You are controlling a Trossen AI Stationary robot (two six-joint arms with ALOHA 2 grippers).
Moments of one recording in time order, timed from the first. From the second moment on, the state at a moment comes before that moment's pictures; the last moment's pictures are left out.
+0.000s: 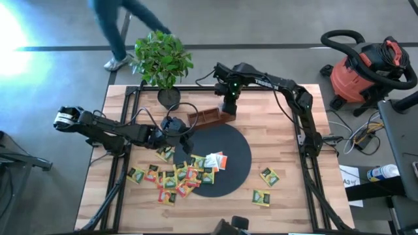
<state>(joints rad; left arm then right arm) -0.12 1.24 0.78 -0.20 -0.59 -0.64 -0.54 2.12 1.92 -1.19 -0.18 -0.32</state>
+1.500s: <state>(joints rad) -0.12 1.24 0.78 -0.20 -0.58 -0.74 -0.64 1.87 1.38 -0.62 -0.39 -0.54</state>
